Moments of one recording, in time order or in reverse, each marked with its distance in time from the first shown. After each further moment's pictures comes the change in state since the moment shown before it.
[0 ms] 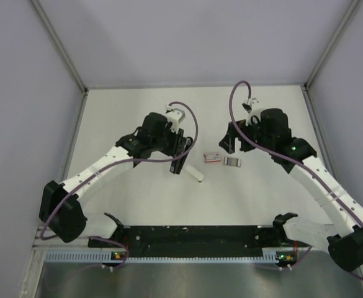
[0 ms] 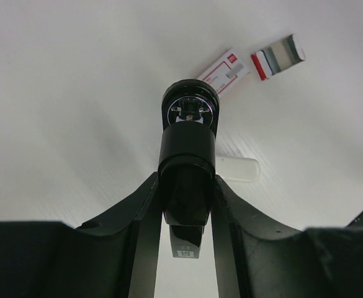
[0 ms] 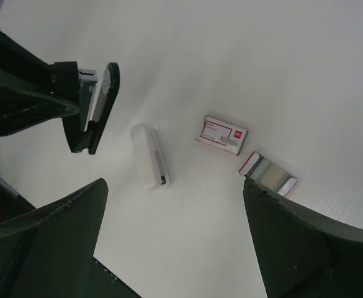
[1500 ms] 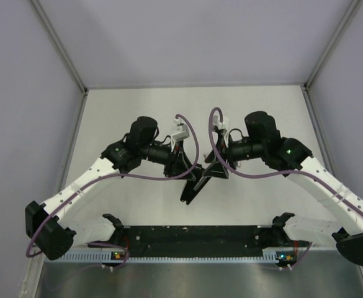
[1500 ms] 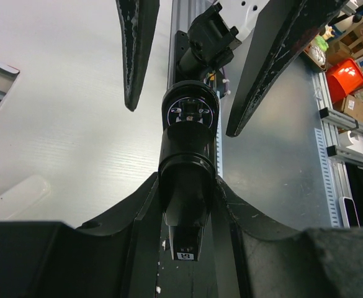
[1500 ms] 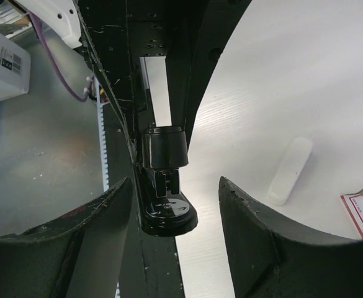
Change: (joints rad) left arm -0.036 -0.192 -0.030 -0.019 0.887 0.087; right arm 0.255 -0.007 0.124 -0.101 -0.528 -0.322
